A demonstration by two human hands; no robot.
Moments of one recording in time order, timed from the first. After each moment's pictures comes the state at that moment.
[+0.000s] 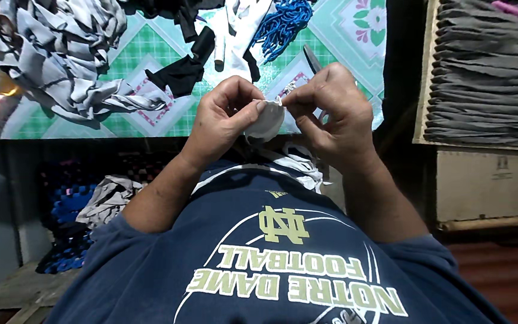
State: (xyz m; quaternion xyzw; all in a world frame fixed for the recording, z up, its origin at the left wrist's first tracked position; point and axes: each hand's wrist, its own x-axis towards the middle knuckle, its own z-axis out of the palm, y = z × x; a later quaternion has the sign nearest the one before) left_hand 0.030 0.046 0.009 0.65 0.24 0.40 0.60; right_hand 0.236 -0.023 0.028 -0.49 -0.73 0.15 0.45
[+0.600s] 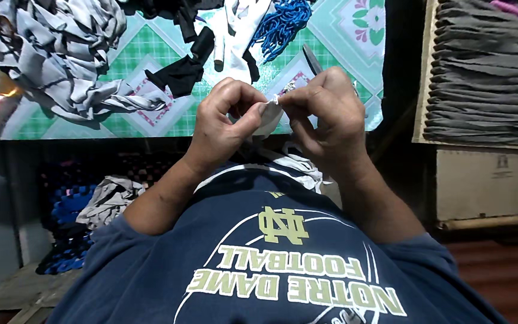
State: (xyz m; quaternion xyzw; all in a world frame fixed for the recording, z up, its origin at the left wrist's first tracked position) left_hand 0.031 0.039 0.011 0.73 0.27 0.43 0.46; right_hand 0.225 -0.027 0.027 -0.52 -0.74 0.07 0.43
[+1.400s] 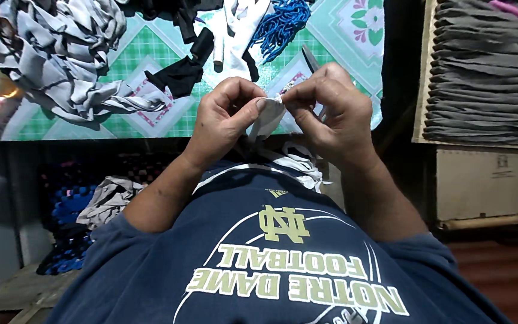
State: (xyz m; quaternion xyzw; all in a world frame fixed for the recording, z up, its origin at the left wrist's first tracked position) left_hand 0.034 0.044 0.009 0.66 0.24 0.42 0.58; right_hand 0.235 -0.022 0.029 -0.50 -0.71 0.17 0.46
